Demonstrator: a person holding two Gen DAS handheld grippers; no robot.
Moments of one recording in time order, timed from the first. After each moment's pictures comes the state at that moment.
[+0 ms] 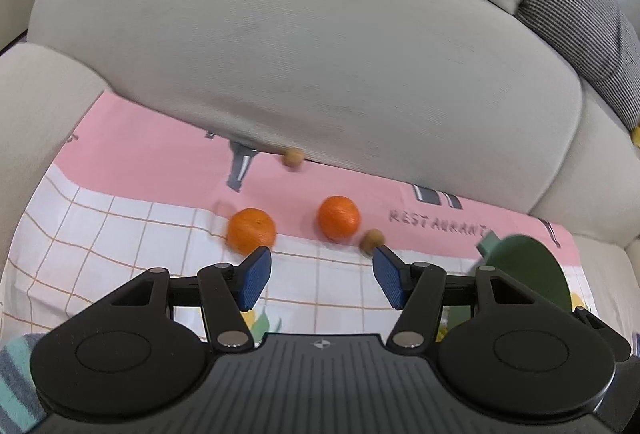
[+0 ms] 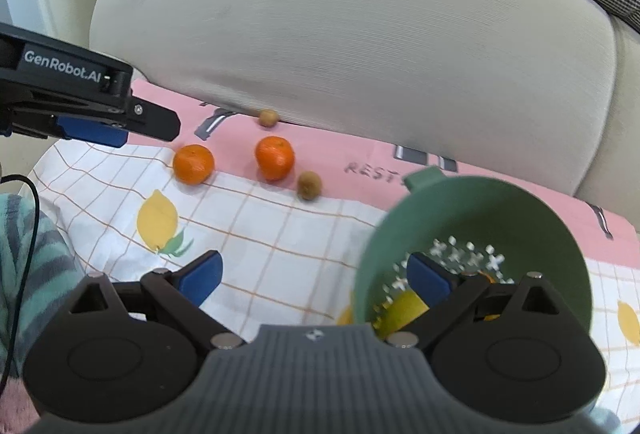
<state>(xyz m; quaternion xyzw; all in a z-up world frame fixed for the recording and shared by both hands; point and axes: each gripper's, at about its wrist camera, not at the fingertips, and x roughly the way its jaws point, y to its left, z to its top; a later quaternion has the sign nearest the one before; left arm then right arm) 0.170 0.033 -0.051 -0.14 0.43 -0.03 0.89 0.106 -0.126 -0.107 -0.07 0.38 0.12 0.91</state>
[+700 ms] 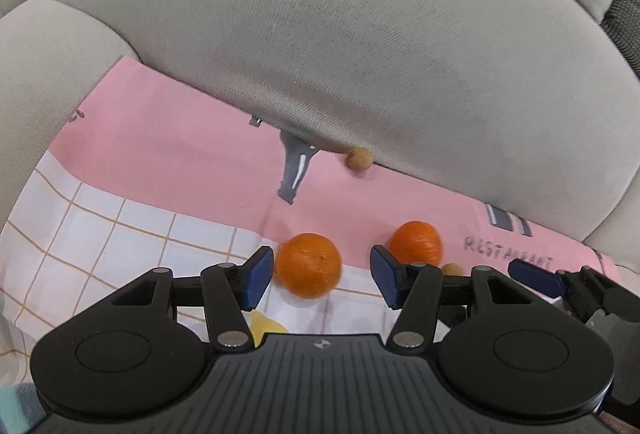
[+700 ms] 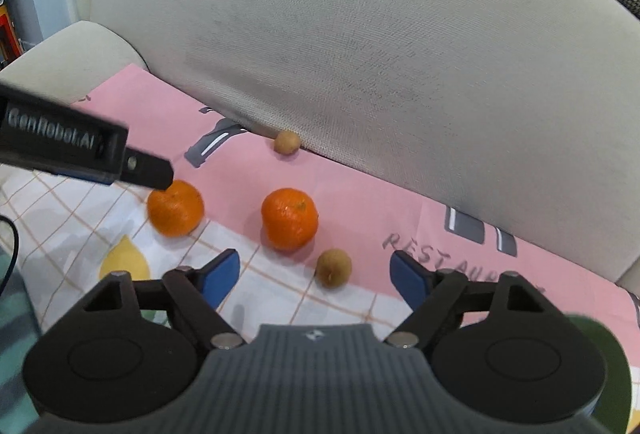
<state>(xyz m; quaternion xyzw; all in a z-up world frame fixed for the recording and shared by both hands) 0.231 0.070 -0.104 -0.16 0.46 0.02 0.87 0.211 -0.082 -0.137 -0.13 0.38 0.15 0.90</state>
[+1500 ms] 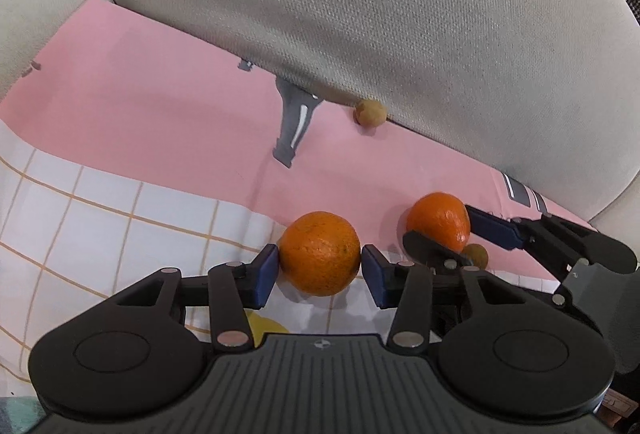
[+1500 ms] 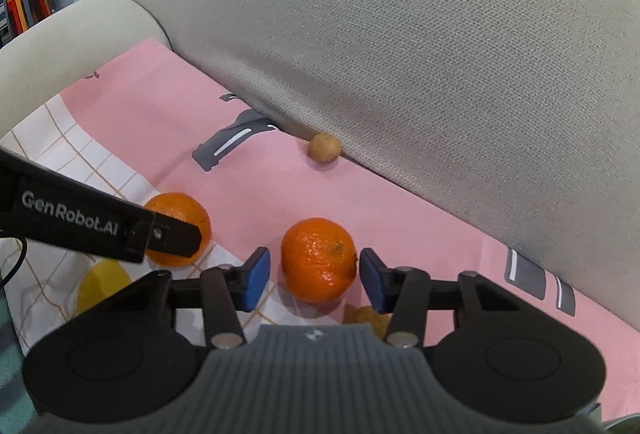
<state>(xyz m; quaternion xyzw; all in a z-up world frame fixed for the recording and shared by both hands) 0.253 0.076 -0.146 -0.18 0.52 -0.01 0.83 0.255 -0.055 -0.168 -0.16 0.39 0.20 0.88</state>
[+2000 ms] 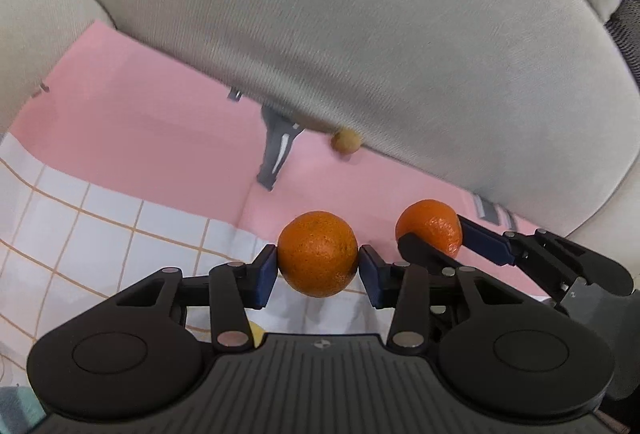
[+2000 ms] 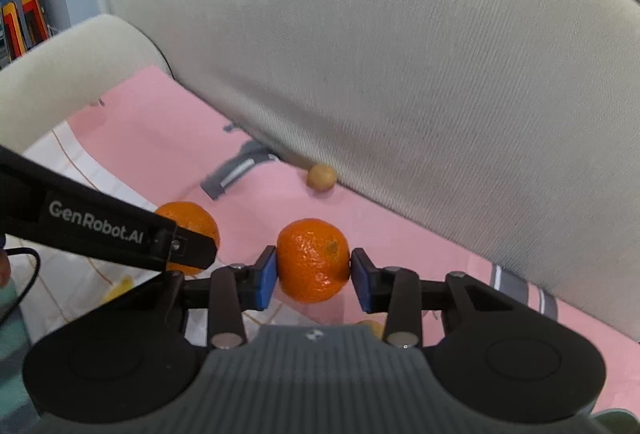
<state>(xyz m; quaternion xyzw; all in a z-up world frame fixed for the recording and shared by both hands) 0.244 0.075 -0.111 -0.20 0.49 -0.02 0.85 0.235 -0.058 -0.135 -0.15 0.35 0.20 0.90</state>
